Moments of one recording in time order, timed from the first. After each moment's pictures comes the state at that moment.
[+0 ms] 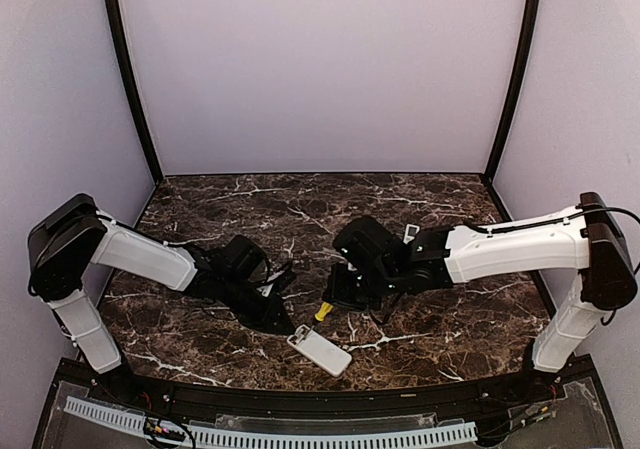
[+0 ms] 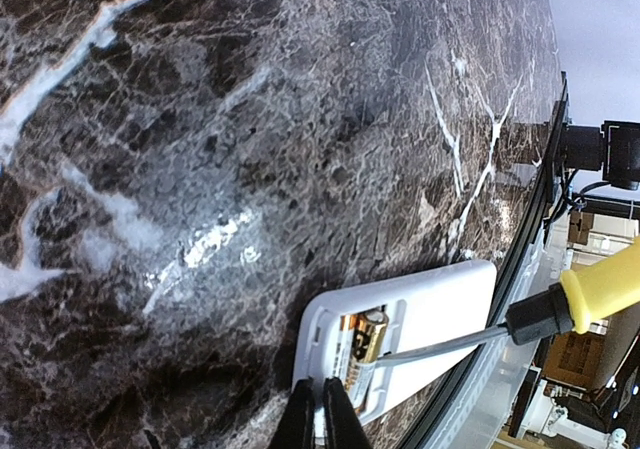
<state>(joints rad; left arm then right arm) -0.82 1.71 0.77 -0.09 0.60 -0.57 1.15 1.65 1.13 -0.37 0.07 1.11</state>
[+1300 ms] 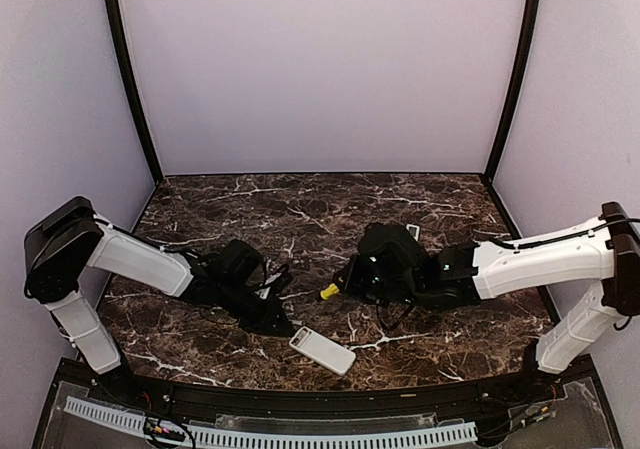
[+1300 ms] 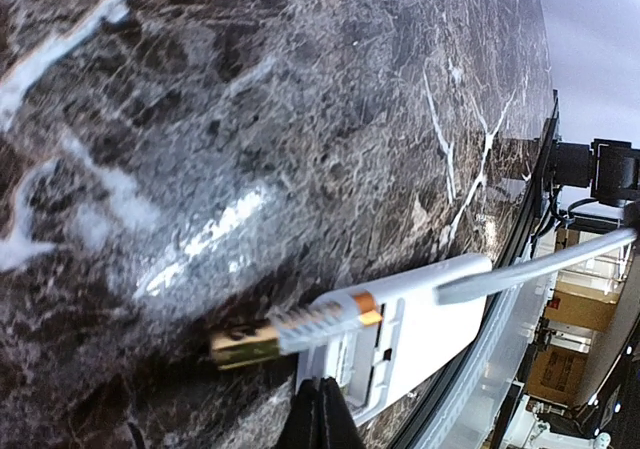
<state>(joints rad) -0.82 1.70 0.72 -0.01 0.59 -0.65 1.18 1.52 0.95 -0.14 0.29 1.17</state>
